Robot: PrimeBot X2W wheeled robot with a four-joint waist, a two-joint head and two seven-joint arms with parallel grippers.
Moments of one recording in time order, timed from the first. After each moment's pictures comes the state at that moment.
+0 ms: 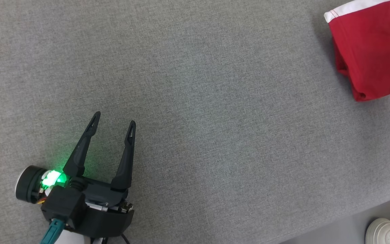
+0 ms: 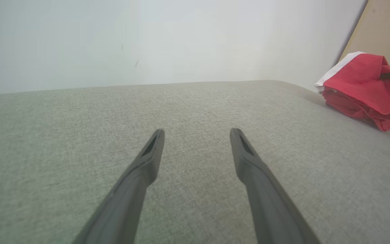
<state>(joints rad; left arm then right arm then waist) -0.23 0.16 -0.18 -0.08 -0.09 -0.13 -0.26 -0.82 -0.73 0.32 0.55 0.11 0.13 0.10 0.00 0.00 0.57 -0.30</state>
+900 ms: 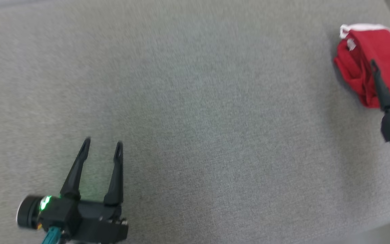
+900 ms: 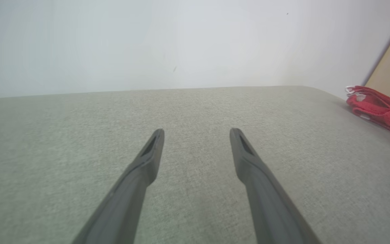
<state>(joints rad) -0.15 0.10 -0.10 -0.01 -0.12 -0.12 -0.26 -0.67 -0.60 0.24 0.49 0.15 0.13 -0.08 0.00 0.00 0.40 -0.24</state>
